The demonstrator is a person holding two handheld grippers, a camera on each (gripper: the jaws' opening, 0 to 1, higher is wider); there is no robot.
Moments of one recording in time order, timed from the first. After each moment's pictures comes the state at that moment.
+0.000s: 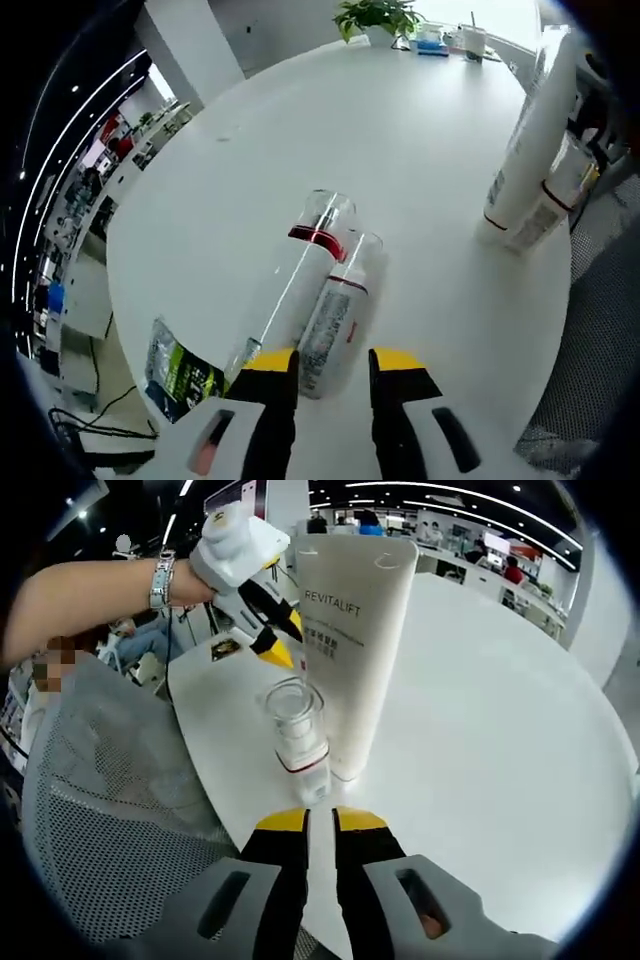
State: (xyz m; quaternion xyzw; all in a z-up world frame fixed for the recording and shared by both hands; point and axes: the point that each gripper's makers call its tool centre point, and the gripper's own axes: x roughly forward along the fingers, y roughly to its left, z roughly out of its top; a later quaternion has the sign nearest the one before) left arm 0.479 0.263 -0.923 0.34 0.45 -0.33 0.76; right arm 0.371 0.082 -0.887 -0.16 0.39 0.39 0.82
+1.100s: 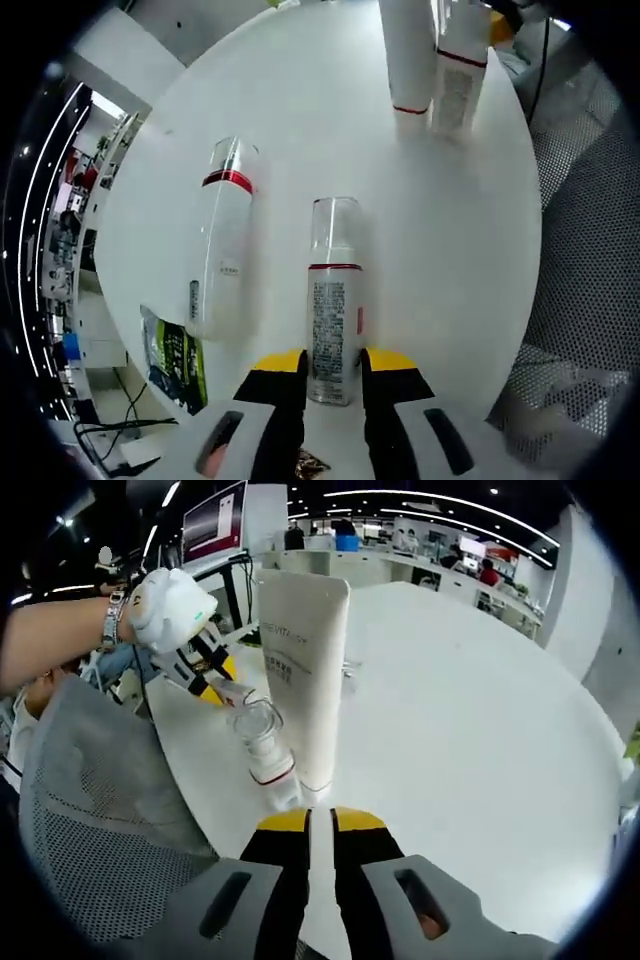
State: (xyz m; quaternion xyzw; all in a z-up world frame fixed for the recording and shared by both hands) left arm 0.404 0.293 -0.937 0.44 0.47 -0.35 0.68; right arm 0.391 0.064 -0.864 -0.14 0.35 0.33 0.86
